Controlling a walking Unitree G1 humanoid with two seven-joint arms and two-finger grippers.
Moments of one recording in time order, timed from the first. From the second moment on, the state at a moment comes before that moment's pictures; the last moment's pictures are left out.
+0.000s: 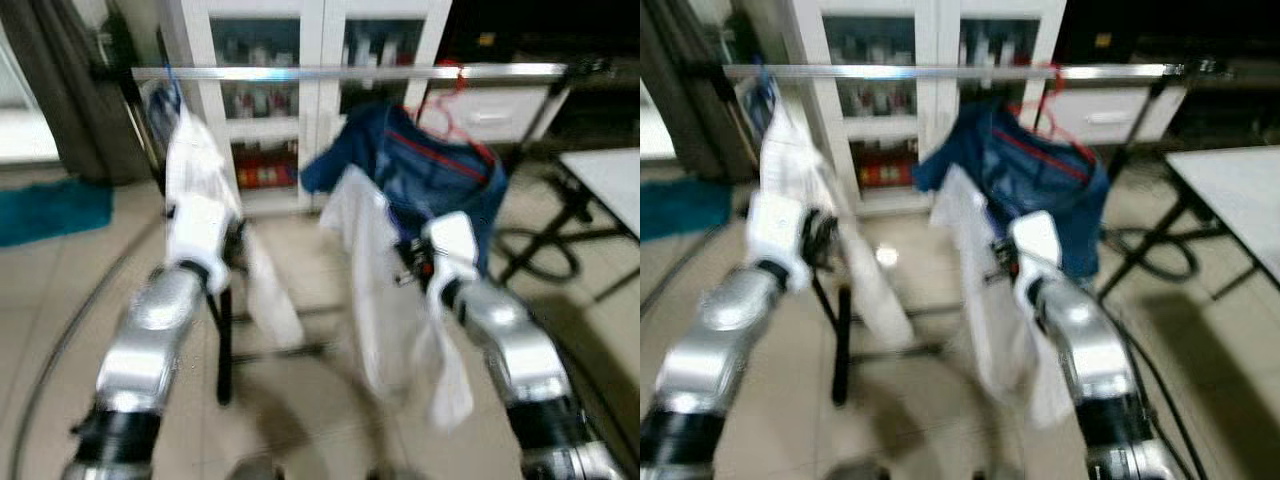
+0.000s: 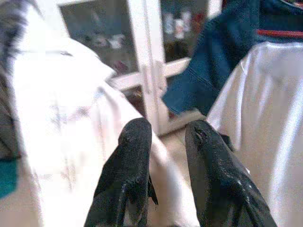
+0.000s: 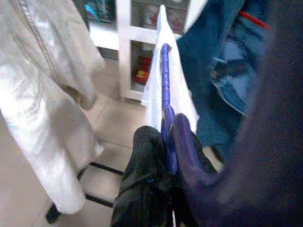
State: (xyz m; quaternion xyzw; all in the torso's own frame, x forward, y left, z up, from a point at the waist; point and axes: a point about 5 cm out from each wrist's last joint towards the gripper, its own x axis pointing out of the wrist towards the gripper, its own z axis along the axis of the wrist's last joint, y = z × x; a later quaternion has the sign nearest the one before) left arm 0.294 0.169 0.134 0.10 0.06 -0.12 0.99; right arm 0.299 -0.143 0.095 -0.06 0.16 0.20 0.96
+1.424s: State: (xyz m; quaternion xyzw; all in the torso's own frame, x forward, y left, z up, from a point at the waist) left arm 0.268 0.128 0.162 0.12 0.05 -0.38 0.91; right arm 0.368 -0.131 0.169 -0.04 0.14 0.16 0.98
